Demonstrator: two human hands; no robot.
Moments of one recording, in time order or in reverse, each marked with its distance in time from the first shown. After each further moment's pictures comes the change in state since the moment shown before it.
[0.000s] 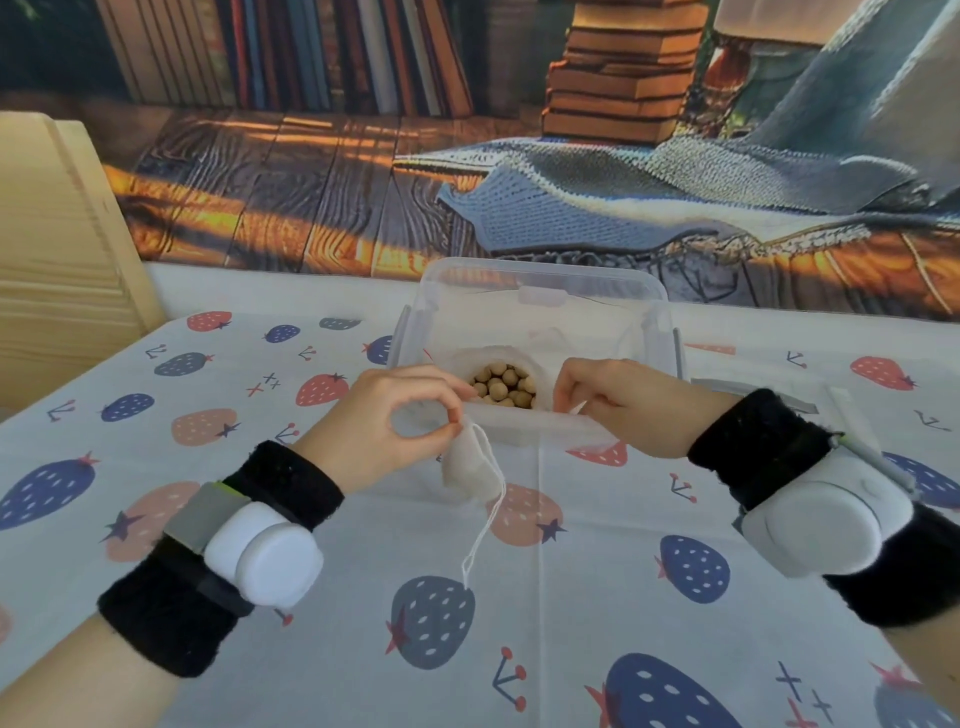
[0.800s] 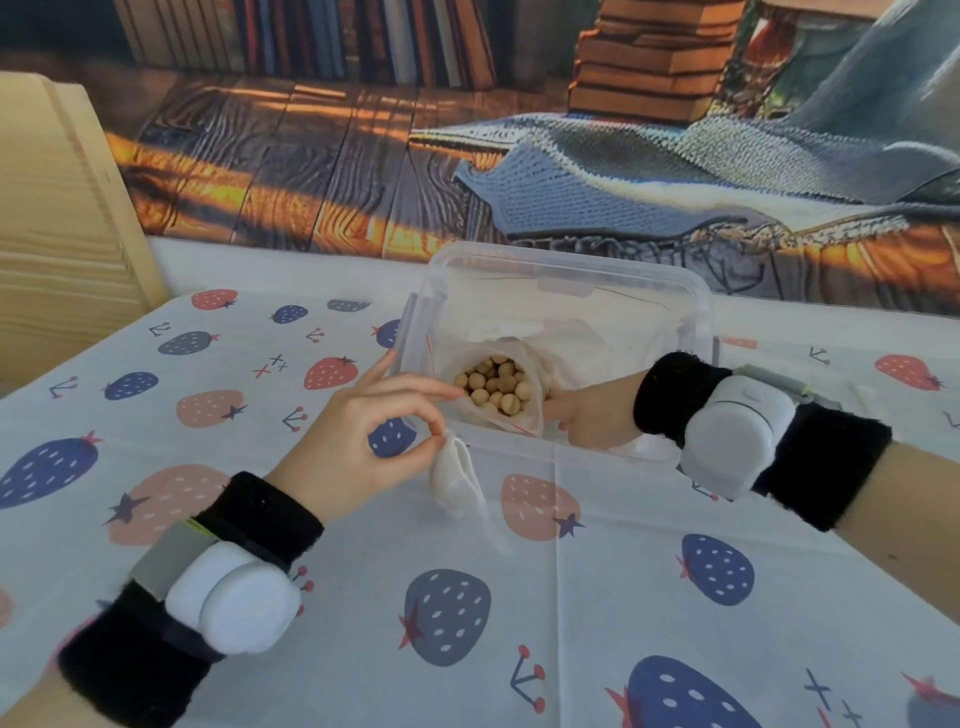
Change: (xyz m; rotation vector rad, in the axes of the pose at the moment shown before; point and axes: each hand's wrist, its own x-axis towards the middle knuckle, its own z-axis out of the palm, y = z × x) left_hand -0.030 -0.021 0.001 0.042 0.098 0.051; right_hand 0.055 -0.010 0.026 -0.297 -0.498 0.087
